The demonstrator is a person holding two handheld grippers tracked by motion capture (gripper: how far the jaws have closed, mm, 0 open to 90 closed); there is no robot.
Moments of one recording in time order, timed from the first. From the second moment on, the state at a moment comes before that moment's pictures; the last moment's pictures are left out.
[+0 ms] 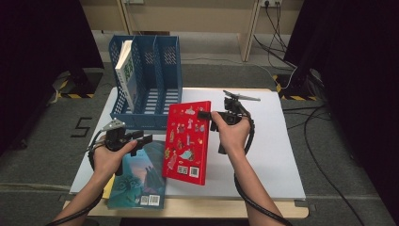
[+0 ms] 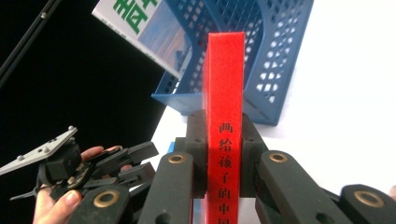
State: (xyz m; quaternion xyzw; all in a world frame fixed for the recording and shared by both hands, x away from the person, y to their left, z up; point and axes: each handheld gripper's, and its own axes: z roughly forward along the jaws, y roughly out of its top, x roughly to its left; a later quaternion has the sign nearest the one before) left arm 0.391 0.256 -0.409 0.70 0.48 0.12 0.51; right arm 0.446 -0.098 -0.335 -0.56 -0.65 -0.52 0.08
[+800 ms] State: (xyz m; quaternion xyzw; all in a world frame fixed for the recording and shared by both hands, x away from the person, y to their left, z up) left arm 0.397 0.244 -0.405 0.71 0.46 0.13 0.51; right arm 0.448 -0.113 -0.326 -0.57 -0.64 -0.52 0.00
